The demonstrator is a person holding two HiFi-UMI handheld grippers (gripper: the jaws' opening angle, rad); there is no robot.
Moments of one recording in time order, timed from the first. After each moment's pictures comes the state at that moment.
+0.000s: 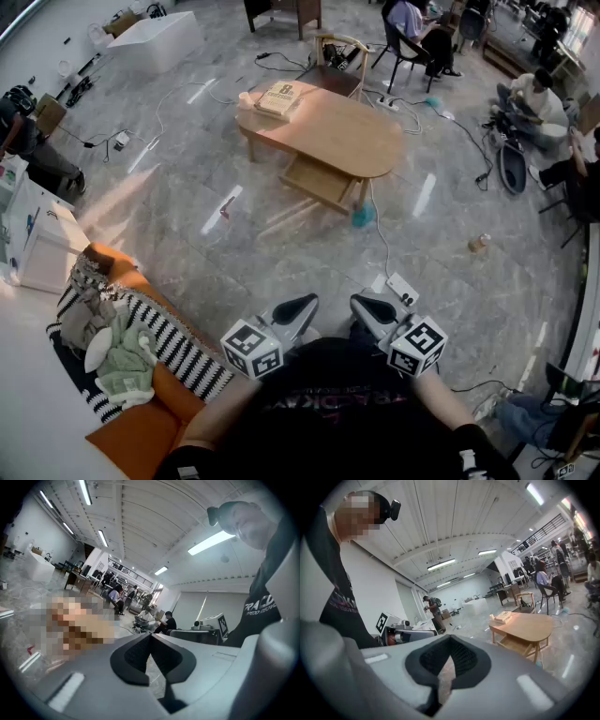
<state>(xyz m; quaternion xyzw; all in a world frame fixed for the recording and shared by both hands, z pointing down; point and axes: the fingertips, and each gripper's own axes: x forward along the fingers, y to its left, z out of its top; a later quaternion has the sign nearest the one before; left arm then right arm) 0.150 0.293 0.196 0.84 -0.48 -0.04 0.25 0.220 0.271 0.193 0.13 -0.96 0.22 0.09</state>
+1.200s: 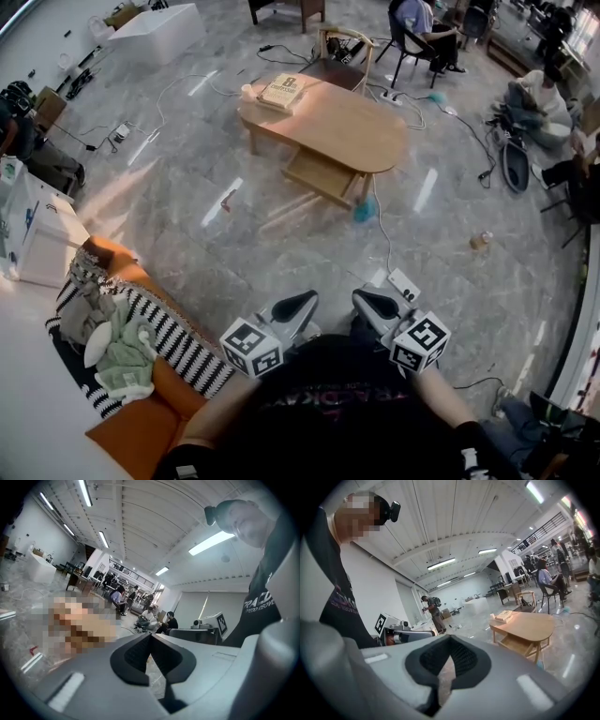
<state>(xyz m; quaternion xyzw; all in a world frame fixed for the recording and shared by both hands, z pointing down) 0.139 0.297 0.203 0.84 -0.49 -0.03 0.25 0.211 0.269 0.200 0.13 -0.96 0.22 0.09</state>
